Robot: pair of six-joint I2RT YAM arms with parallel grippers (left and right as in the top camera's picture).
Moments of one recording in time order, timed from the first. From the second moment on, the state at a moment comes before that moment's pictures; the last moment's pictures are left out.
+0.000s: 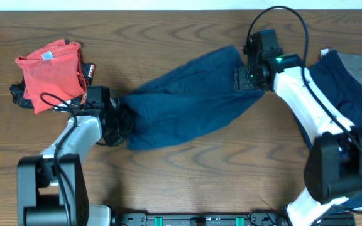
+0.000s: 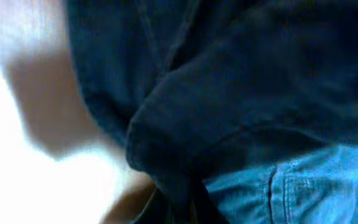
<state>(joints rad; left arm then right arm) 0.03 1.60 0.78 -0.59 0.36 -0.60 0.23 1.82 1.41 -0.75 -0.09 0.13</state>
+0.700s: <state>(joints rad) 0.03 0.87 0.83 -0.84 0.42 -0.57 0.70 2.12 1.40 -0.70 -0.51 0.05</state>
